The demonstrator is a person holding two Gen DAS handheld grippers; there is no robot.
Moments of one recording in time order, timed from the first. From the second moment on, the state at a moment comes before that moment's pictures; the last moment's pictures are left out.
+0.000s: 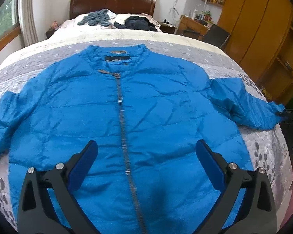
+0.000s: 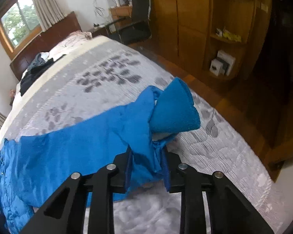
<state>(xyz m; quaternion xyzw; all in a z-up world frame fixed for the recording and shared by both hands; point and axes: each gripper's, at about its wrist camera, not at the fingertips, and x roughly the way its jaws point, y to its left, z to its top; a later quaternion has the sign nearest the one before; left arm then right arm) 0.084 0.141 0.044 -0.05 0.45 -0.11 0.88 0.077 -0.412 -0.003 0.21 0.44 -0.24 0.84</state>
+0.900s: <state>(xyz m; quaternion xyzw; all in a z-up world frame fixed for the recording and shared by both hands) 0.069 0.268 0.042 -0.10 0.43 -0.02 0.90 0.154 -0.027 0.077 0.07 0.40 0.16 0.90</state>
